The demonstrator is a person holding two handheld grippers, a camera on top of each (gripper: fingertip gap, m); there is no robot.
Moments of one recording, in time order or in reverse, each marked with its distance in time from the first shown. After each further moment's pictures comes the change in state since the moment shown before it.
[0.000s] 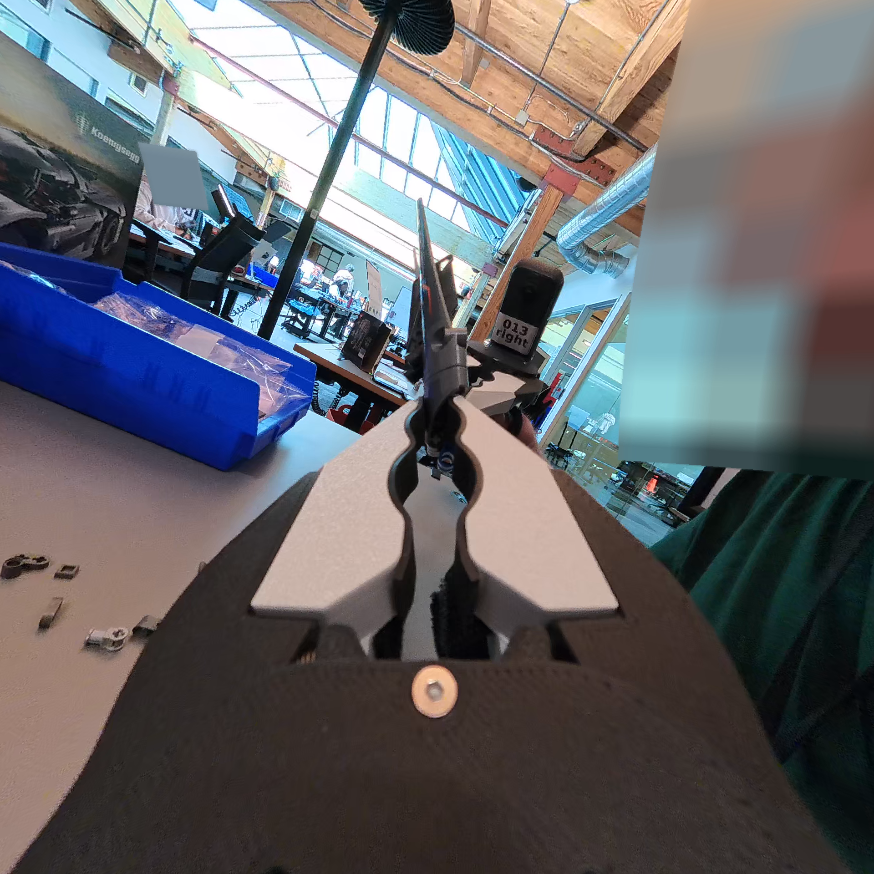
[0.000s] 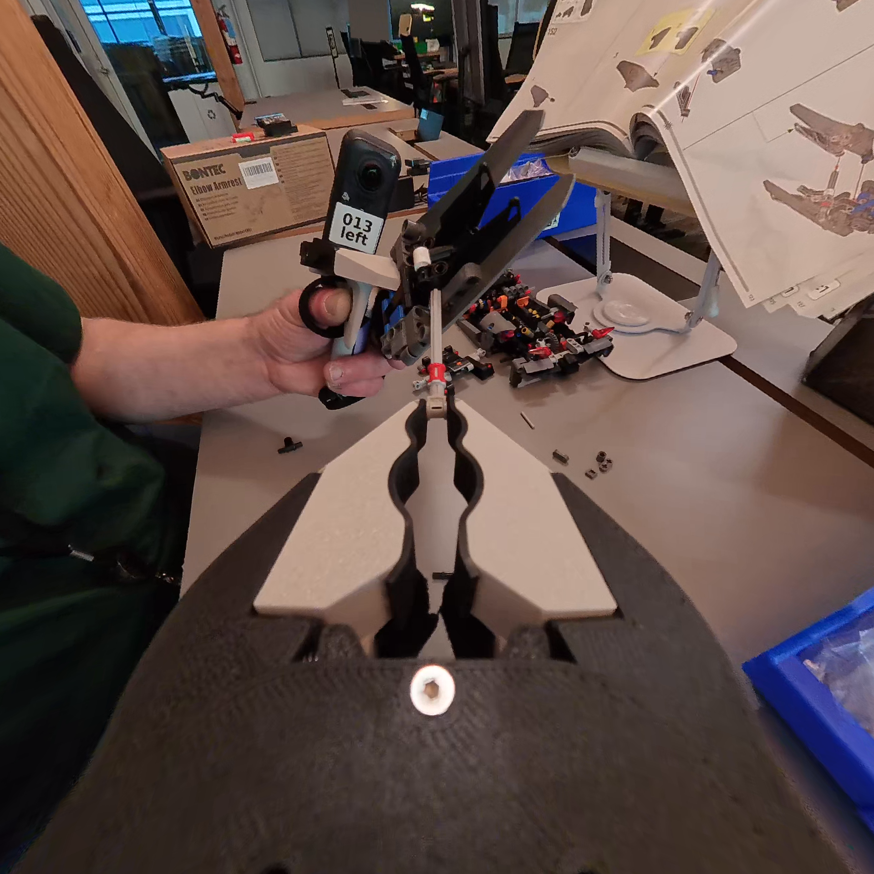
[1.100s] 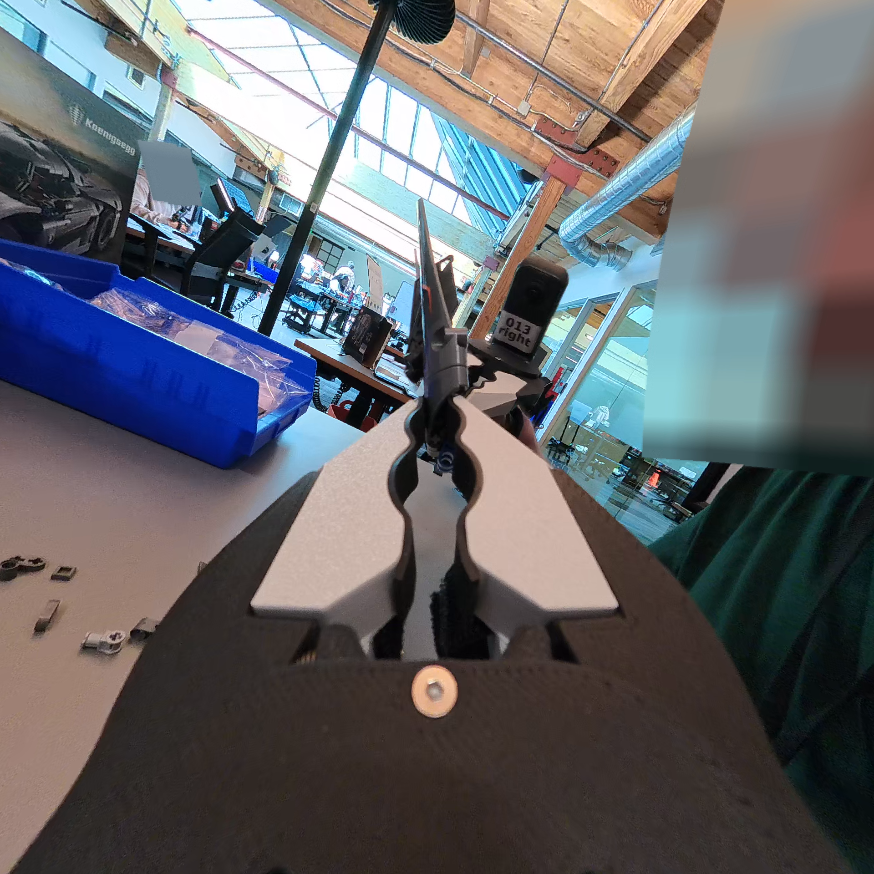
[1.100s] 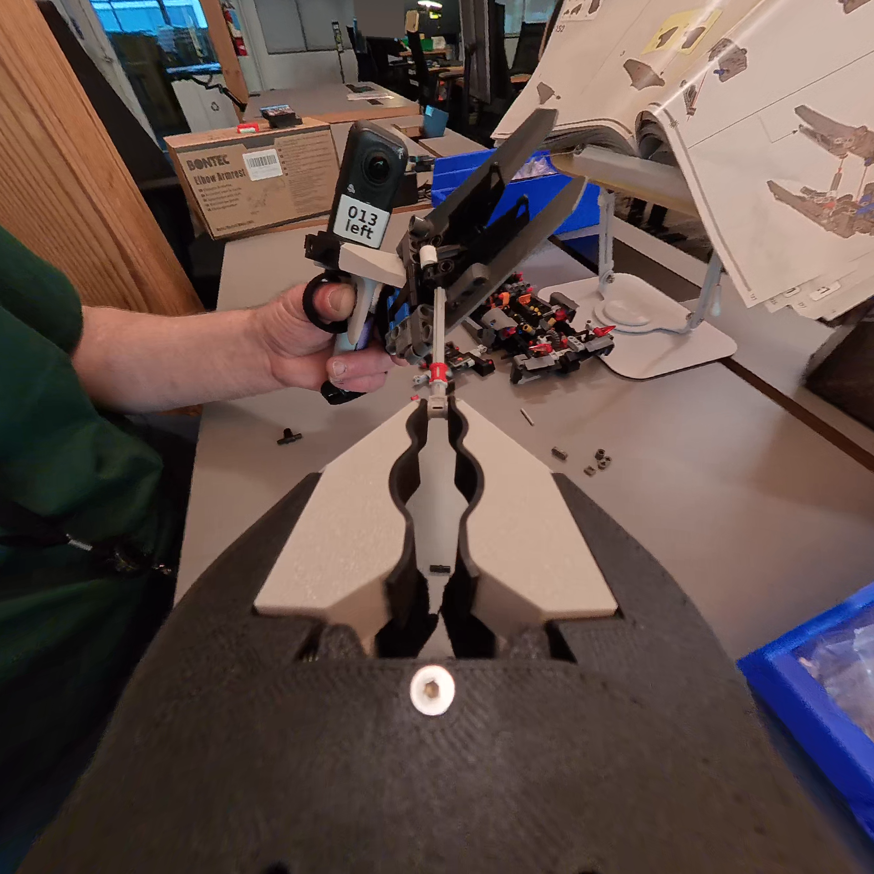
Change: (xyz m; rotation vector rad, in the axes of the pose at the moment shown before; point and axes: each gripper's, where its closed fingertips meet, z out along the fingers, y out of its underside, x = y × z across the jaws) left arm -0.001 0.004 0.004 -0.013 -0.002 0.006; right arm 0.000 0.004 -0.003 -0.002 -0.010 -0.018
